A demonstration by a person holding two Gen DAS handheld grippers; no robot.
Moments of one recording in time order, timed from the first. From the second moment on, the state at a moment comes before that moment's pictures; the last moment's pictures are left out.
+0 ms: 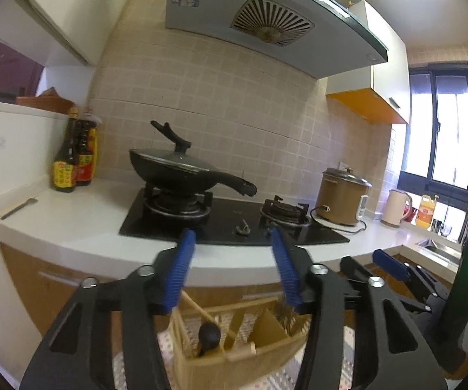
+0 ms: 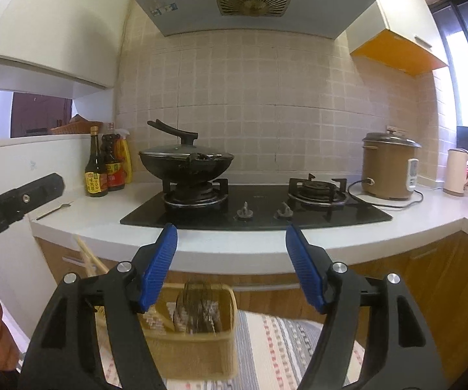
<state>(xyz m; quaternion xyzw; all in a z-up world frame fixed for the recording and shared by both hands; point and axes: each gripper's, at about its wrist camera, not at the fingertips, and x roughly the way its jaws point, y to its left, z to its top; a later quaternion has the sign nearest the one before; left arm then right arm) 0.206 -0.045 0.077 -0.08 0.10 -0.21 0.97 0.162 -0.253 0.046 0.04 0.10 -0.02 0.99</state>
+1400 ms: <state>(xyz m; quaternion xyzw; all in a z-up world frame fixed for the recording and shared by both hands) 0.088 -0.069 -0.062 -0.02 0.13 0.01 0.99 0.044 -0.244 -0.061 0.02 0.12 -0.04 0.99</state>
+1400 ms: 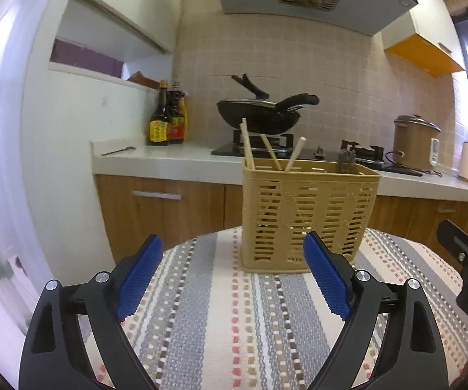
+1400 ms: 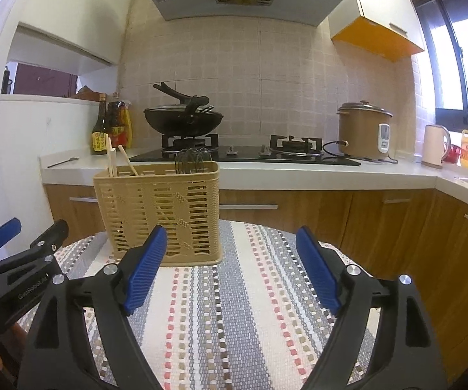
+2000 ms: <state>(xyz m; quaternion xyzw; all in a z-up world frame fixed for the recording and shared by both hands) 0.087 -0.078 -0.063 0.01 0.13 0.02 0.99 0.048 -0.245 -0.064 0.00 0.12 -0.06 0.99</state>
